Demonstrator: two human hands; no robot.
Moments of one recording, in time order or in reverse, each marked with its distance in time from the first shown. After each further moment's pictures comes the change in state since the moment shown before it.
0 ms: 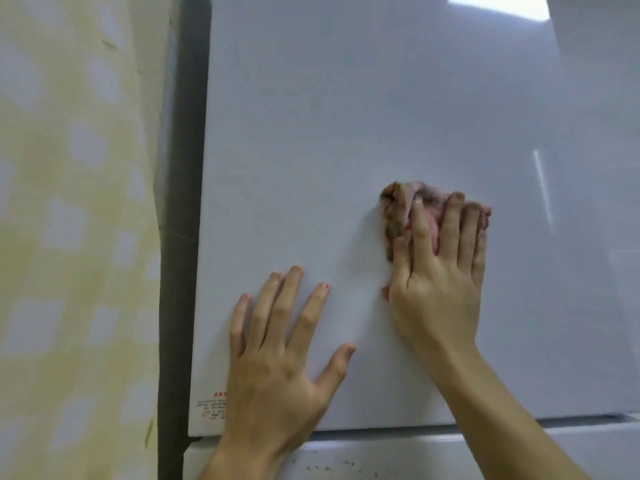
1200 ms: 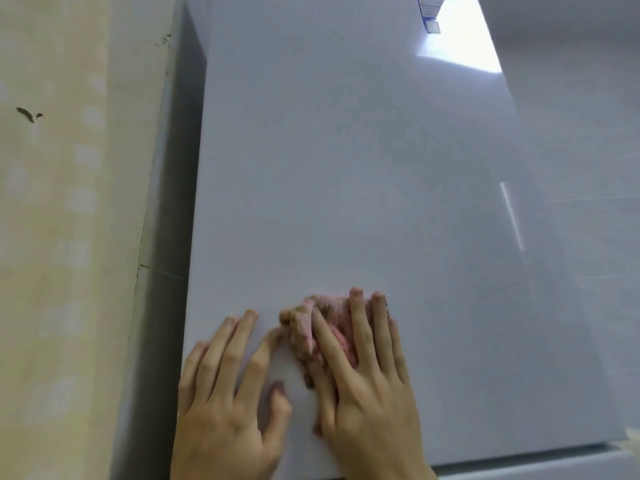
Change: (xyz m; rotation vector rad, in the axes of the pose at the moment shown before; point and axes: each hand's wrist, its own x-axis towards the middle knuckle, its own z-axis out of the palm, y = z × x) left_hand -0.006 -0.033 -0.010 -0.026 0.134 -0.007; right_hand -0.080 -0.041 -0.010 0.131 -0.090 -0.274
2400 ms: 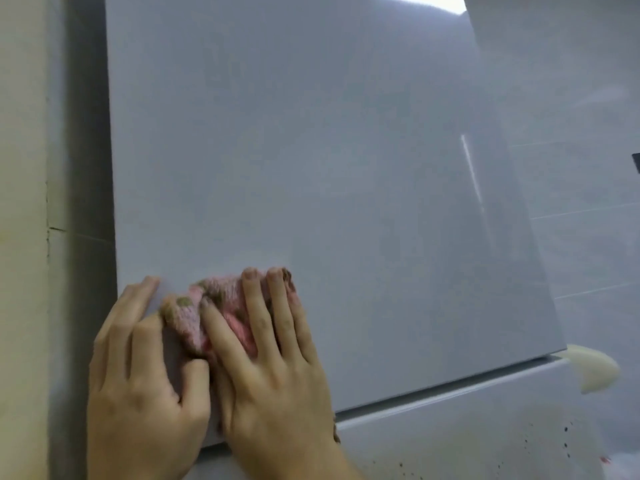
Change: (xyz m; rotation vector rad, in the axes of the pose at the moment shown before) left_hand -0.004 -0.006 -0.010 -0.181 0.081 -0.182; right_hand -0.022 -0.058 0.017 0.144 -0.028 -0.028
